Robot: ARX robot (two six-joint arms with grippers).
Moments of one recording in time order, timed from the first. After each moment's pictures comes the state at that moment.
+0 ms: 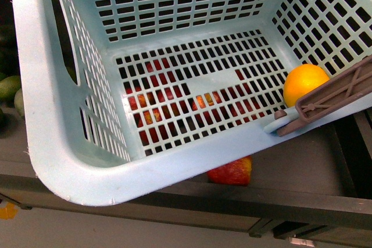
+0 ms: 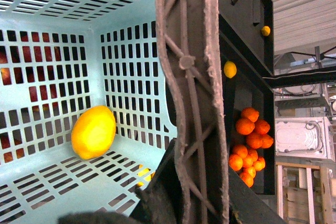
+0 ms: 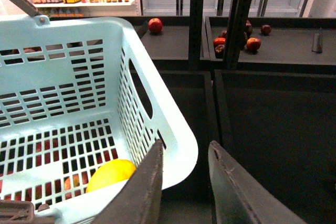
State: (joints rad) left arm -0.78 1.65 1.36 -0.18 -0.08 -1.09; right arm 0.00 0.57 0.08 0.48 0.00 0.00
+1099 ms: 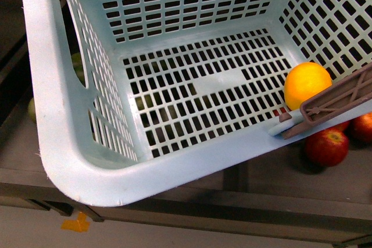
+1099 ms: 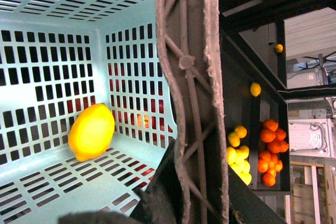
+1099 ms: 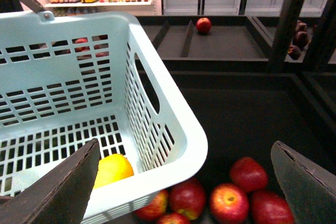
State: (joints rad) left arm -0.78 1.65 1.36 -0.18 -0.08 -1.09; right arm 0.00 0.57 0.08 0.48 0.00 0.00
